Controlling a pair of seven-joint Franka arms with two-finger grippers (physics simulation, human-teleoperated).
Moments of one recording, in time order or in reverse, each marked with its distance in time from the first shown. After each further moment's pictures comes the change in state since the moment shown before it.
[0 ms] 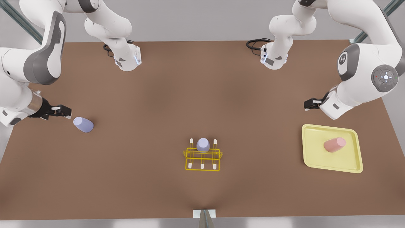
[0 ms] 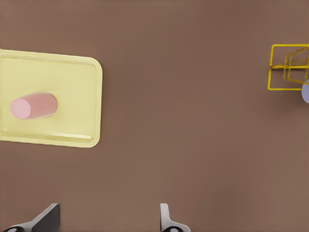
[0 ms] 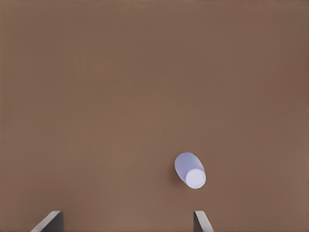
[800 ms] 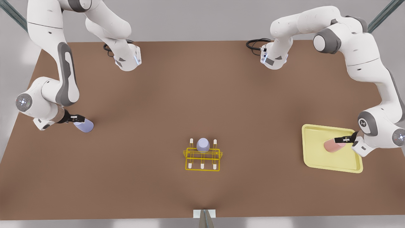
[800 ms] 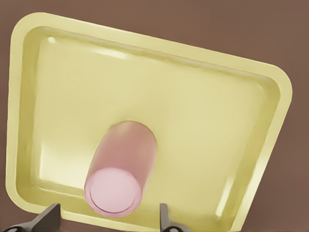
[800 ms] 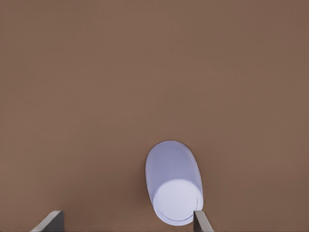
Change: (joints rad) left arm 0.295 0.541 0.182 0.003 0.006 0.473 0.338; right arm -0.218 -0.026 -0.003 -0.752 0.030 0.685 -0.115
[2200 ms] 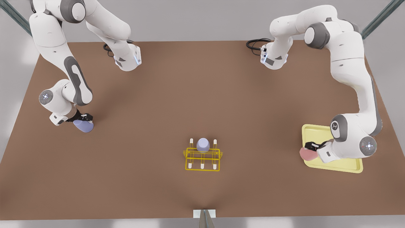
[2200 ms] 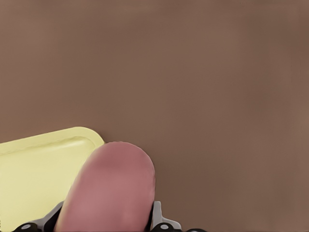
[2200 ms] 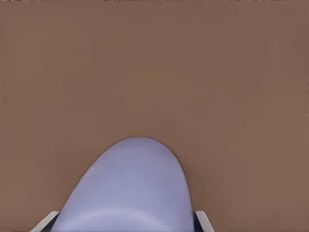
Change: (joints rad) left arm -0.158 -0.040 -0.260 0.088 0.000 -0.070 0.095; right arm -0.092 0.132 0.001 -0.249 0.050 0.518 -0.211
